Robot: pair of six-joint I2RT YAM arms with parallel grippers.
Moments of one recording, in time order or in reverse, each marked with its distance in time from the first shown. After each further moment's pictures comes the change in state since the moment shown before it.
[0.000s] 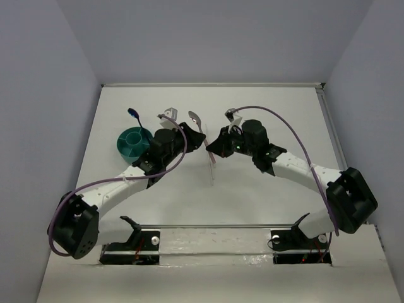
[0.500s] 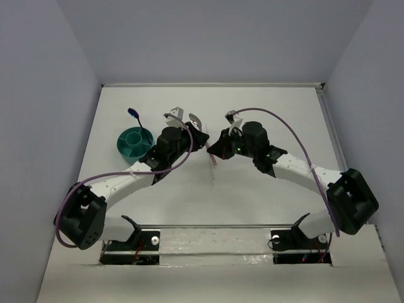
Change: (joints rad) left arm -0.023 0.084 0.034 0.021 -0.028 0.000; right arm 0.002 -0.010 -0.029 0.000 0.000 -0.015
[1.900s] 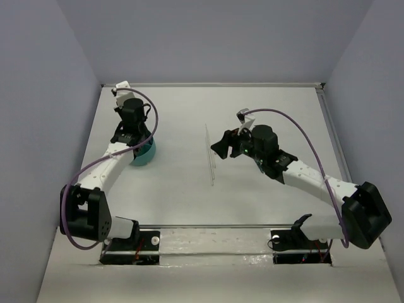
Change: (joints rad) left arm 0.426 0.036 0.257 -0.232 -0.539 0.505; right arm 0.000 -0.141 -0.067 0.000 0.167 -0.053
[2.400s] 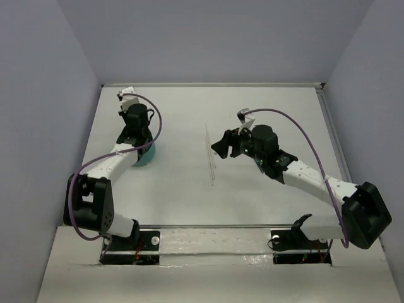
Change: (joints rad) left arm 0.004 0.086 -0.099 0.172 -0.048 0.082; right arm 0.000 -0.004 0.000 0.003 0.011 -0.003
